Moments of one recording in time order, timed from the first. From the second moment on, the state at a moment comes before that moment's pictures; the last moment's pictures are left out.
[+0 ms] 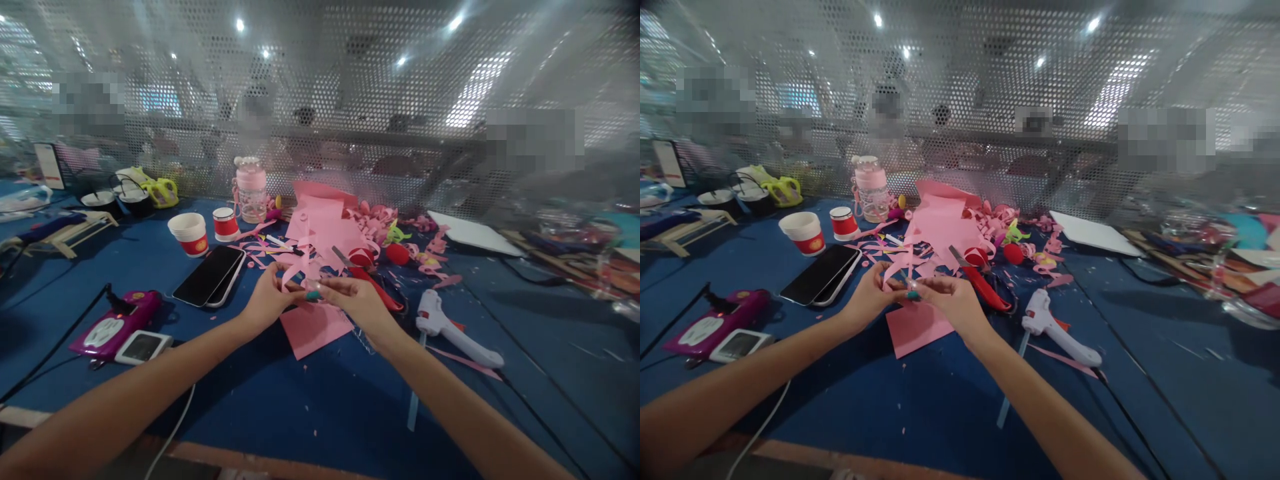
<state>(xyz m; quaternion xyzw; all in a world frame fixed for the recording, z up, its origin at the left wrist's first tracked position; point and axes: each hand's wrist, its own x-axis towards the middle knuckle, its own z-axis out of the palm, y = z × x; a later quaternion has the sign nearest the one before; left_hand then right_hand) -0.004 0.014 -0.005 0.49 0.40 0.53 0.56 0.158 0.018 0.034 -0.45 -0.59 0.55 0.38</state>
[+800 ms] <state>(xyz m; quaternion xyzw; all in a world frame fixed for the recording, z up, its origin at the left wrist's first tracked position) -0.001 0.005 -0.001 0.57 0.42 0.48 0.52 0.145 0.010 0.011 -0.45 -0.48 0.56 0.50</state>
